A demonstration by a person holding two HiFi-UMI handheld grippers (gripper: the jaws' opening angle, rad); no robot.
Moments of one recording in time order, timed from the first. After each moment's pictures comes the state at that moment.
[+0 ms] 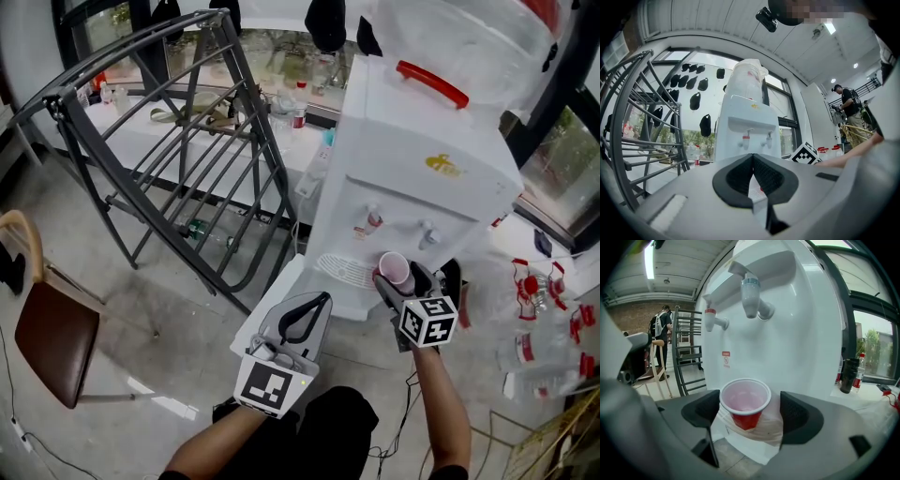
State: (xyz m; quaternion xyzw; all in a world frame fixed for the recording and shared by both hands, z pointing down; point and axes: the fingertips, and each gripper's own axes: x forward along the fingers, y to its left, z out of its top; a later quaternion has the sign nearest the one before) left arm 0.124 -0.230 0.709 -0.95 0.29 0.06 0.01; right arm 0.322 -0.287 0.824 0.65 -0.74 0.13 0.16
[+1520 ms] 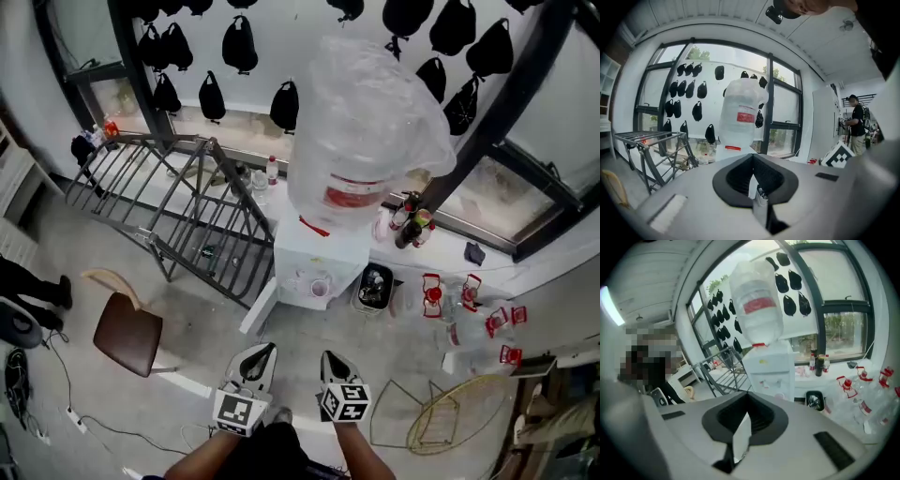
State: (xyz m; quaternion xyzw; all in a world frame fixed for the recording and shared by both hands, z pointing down) left arm 0.082 -0.085 0.316 -0.93 0.34 -0.08 -0.09; right arm 0.209 -0.037 0.451 0.66 -0.68 0.31 0.09
